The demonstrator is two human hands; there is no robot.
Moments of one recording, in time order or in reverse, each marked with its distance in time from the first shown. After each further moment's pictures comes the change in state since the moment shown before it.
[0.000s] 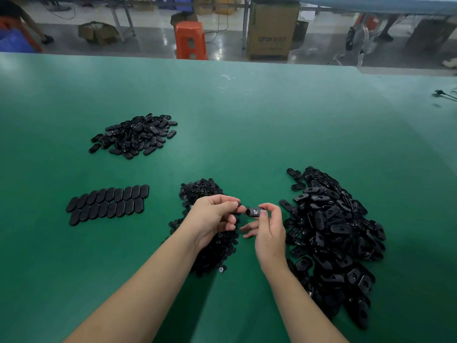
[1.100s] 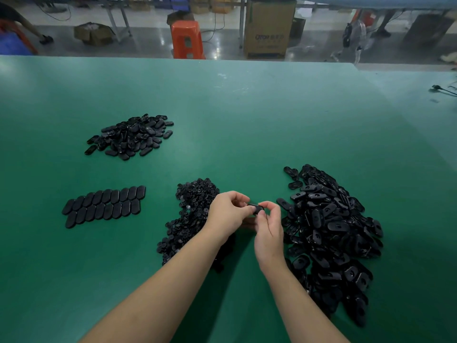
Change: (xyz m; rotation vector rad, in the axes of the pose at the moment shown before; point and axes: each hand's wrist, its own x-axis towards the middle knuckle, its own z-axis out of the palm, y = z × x) left_hand 0.013 -0.011 0.038 0.574 0.160 0.218; right_hand 0.001 0.001 -0.003 0.060 0.020 0.007
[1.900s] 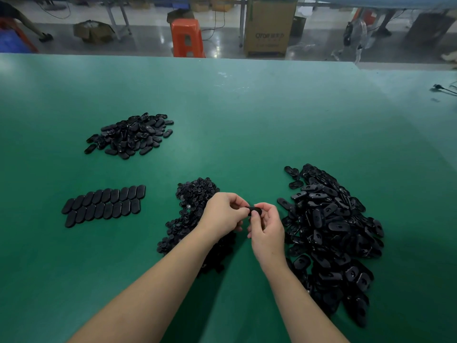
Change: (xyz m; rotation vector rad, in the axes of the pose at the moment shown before) left_hand 0.004 -0.005 -0.013 0.091 -0.088 0.030; right_hand 0.004 0.007 0.001 -0.023 -0.002 -0.041
